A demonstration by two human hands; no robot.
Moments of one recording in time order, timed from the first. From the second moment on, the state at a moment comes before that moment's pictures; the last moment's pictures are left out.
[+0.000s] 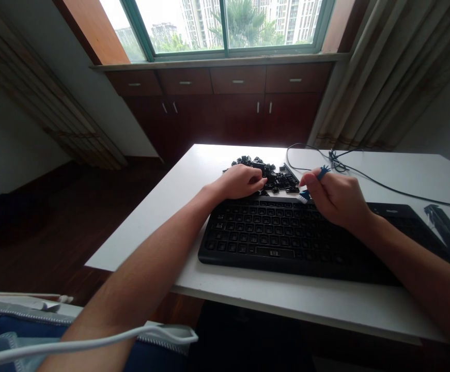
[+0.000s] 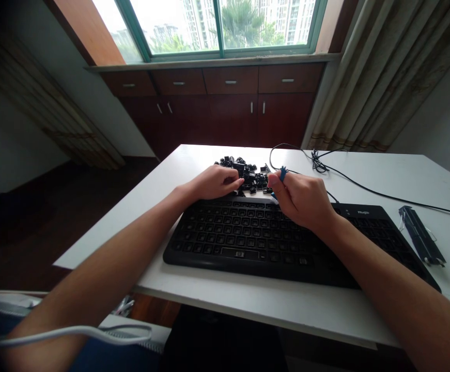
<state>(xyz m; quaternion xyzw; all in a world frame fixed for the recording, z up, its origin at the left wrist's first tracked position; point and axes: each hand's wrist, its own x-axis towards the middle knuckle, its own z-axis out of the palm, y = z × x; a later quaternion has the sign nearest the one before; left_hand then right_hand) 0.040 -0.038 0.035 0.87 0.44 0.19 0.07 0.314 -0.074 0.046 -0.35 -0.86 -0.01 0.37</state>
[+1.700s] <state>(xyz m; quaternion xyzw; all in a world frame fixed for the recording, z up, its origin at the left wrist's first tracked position) 0.040 -0.039 0.034 0.87 0.45 0.19 0.06 0.311 -0.076 0.039 -0.29 -0.88 0.04 0.38</state>
